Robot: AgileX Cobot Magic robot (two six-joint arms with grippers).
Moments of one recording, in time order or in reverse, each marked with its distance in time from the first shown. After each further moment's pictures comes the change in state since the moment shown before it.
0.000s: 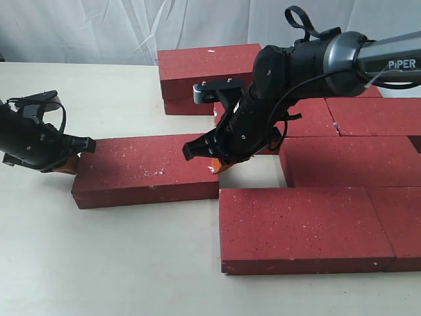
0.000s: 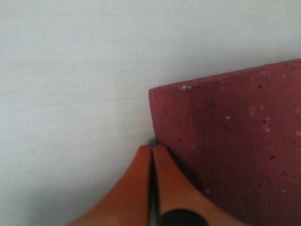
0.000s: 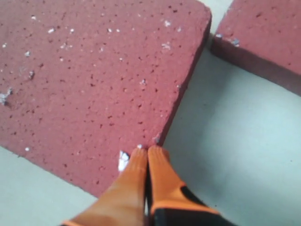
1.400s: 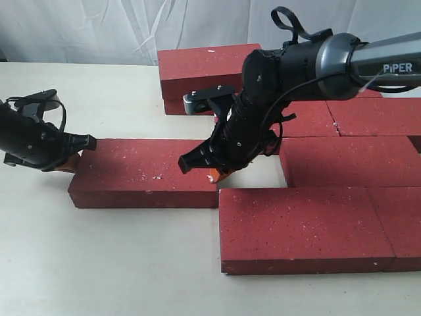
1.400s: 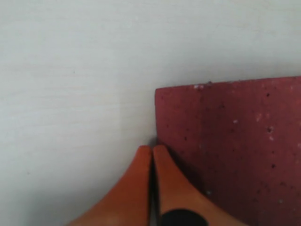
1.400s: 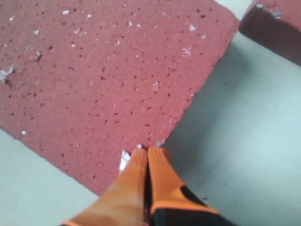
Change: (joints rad) left arm 0.000 0.000 0.000 -0.031 0.001 0.000; right arm 0.038 -0.006 0.000 -0.079 0.059 0.035
